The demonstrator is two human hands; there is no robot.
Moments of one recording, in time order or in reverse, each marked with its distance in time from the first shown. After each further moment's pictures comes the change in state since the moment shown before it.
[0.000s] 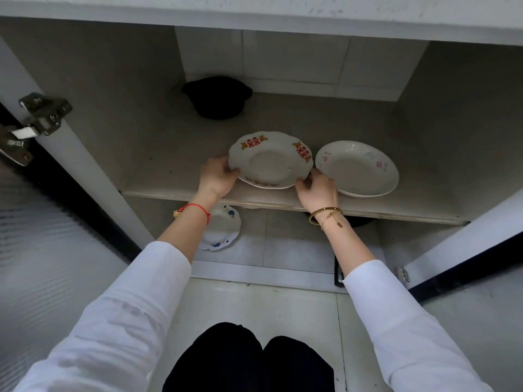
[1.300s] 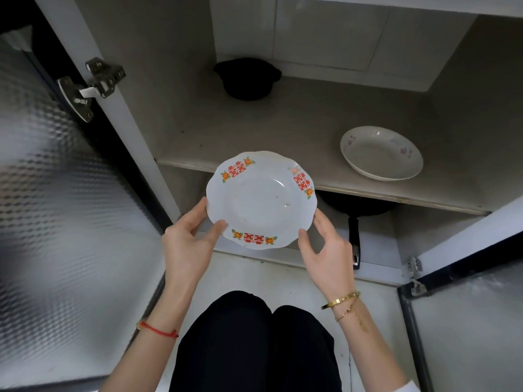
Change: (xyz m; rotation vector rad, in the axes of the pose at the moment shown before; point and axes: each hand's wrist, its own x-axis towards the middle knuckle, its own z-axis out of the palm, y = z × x) left_hand -0.222 -0.043 -0.041 -0.564 0.326 -0.234; right_hand -0.192 -0.014 -0.010 0.309 -0.040 -0.176
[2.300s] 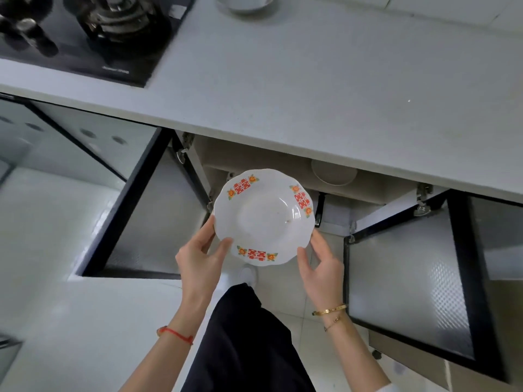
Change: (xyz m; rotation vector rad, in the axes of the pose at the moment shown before) left_hand -0.157 0.340 -0.145 0.032 -0.047 -0.290; right_hand -0.074 -0.333 -0.206 0.057 -0.101 0.306
